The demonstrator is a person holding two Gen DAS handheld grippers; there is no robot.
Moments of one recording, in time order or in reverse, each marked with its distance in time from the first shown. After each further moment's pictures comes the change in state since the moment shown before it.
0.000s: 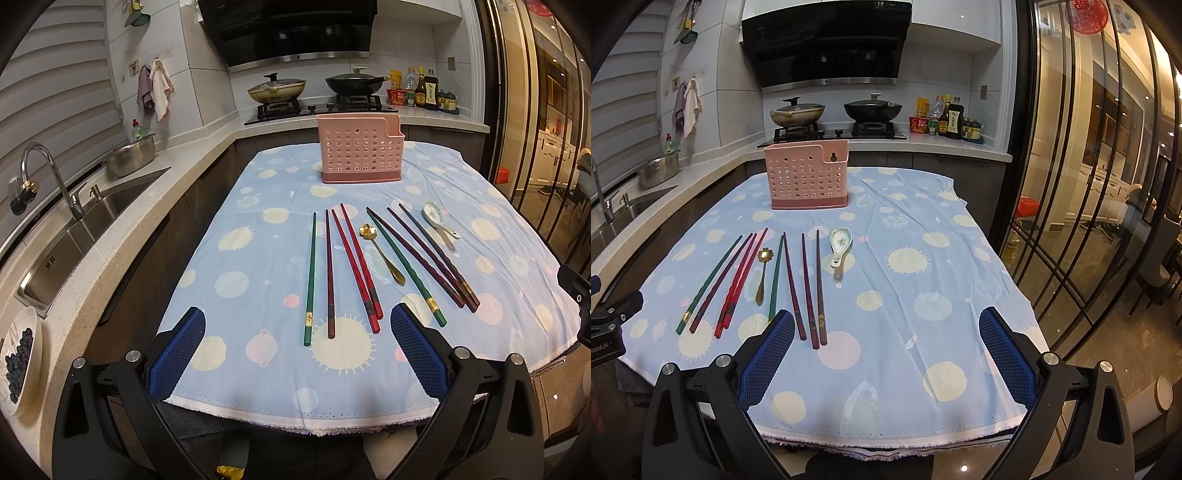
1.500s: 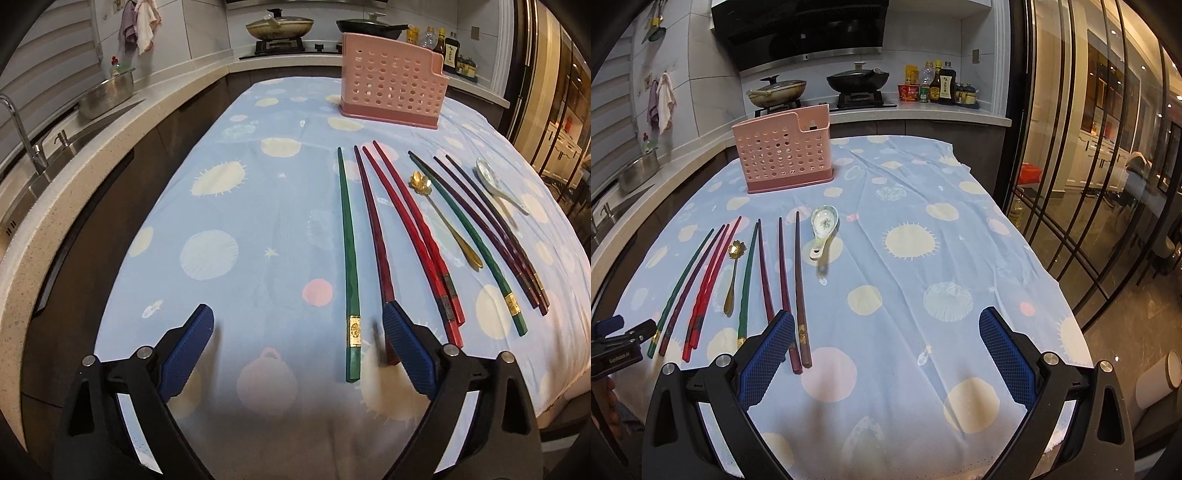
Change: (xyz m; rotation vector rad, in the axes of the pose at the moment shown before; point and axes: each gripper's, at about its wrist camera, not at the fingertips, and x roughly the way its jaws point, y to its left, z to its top) left arm 0.131 0.035 -0.015 -0.055 0.225 -0.079; right arm 0.079 0.000 0.003 0.078 0.112 -0.010
